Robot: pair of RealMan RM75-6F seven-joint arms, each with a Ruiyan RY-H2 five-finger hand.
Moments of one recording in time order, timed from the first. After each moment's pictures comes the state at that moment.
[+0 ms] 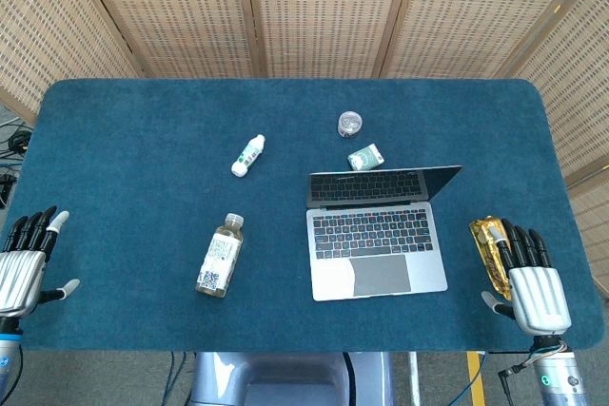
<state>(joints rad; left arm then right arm) -0.12 -1.16 -0.03 -1.61 1.44 1.42 0.16 0.09 -1.23 0.05 -1.64 -1.54 1.50 -0.22</state>
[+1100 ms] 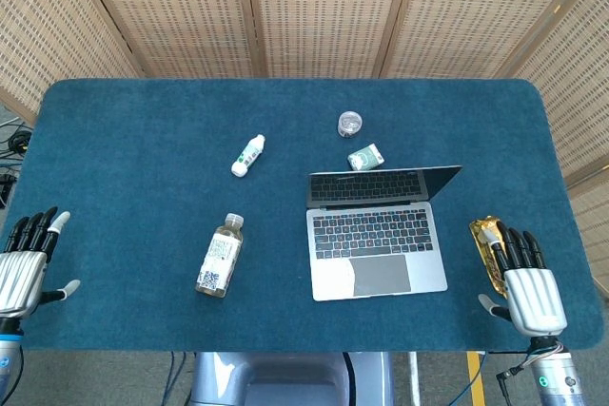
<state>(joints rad) -0.12 -1.16 -0.03 -1.62 1.44 1.42 0.16 0.09 -1.23 0.04 -1.65 -1.55 1.49 -0.22</state>
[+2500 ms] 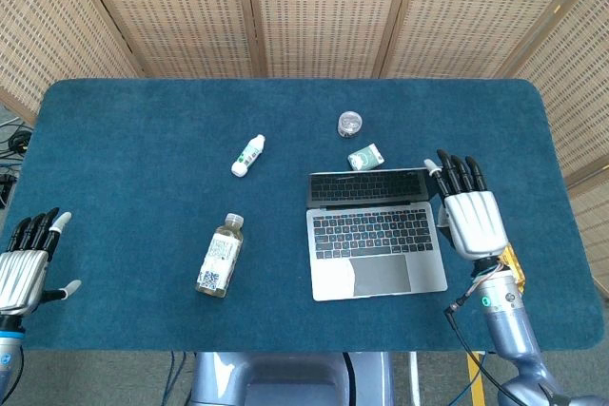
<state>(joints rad) -0.13 -1.16 -0.04 -1.60 1.41 1.39 0.15 0.41 -1.24 0.30 -1.88 -1.24 1.25 -0.56</state>
